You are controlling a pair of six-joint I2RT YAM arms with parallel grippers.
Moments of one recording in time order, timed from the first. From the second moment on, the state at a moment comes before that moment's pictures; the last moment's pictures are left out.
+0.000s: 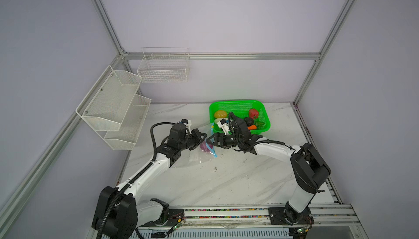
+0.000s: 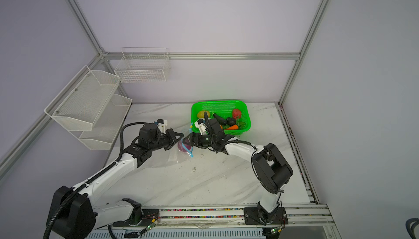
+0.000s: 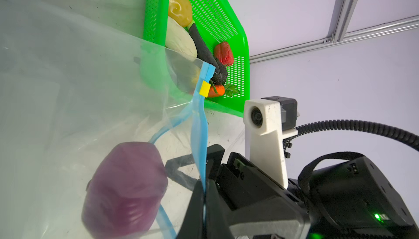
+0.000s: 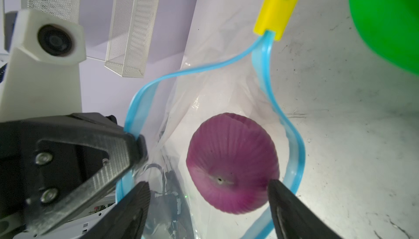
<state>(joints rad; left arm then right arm) -0.37 1.22 0.82 -0.09 0.38 -1.02 0.69 1.74 1.11 0.10 -0.64 0.80</state>
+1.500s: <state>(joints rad) -0.35 1.18 0.81 -0.13 0.38 -1.04 0.71 1.88 0.92 0.60 -0.69 1.07</state>
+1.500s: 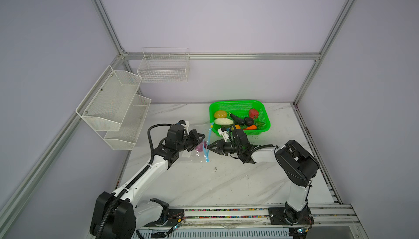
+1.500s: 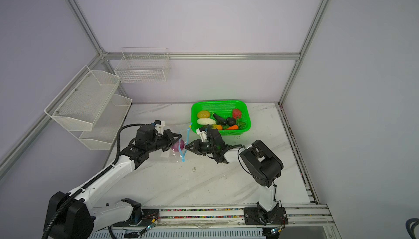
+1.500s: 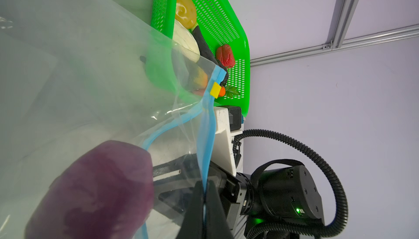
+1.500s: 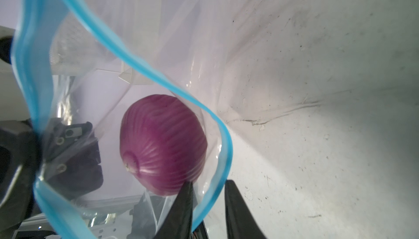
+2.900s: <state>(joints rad) -0.26 1.09 0.81 -0.32 0.30 -0.95 0.74 1.86 1.11 0.39 -0.67 0.99</state>
